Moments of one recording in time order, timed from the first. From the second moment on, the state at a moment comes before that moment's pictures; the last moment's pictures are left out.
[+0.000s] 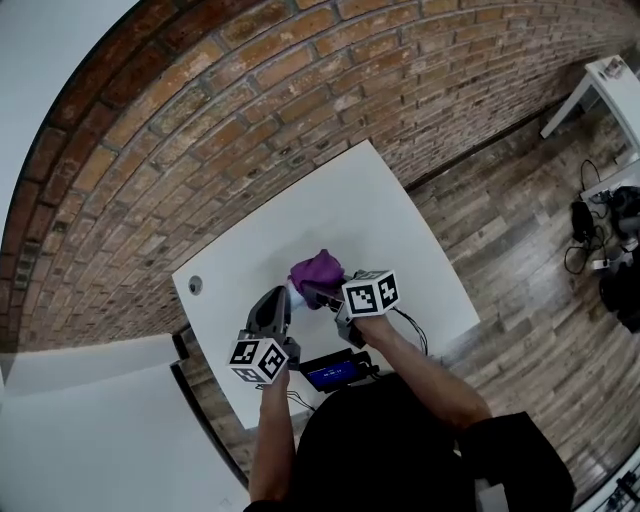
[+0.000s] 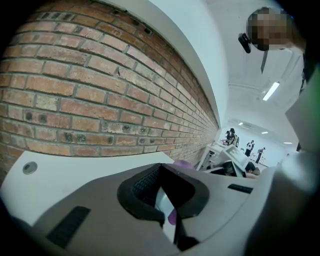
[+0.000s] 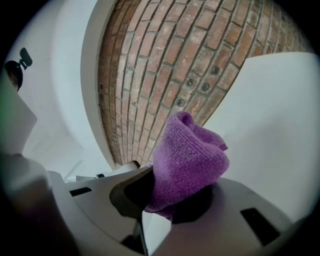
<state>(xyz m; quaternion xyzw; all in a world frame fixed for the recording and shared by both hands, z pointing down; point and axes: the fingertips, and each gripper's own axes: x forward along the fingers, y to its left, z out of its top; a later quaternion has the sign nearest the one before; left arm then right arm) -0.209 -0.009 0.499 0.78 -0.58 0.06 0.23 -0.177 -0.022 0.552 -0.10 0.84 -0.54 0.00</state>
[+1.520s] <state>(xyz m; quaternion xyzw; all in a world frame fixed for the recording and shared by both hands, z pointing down) -0.209 -0.008 0.498 0.77 -0.59 0.06 0.23 -0.148 -0.003 0.580 -0.08 0.66 -0.73 0.12</state>
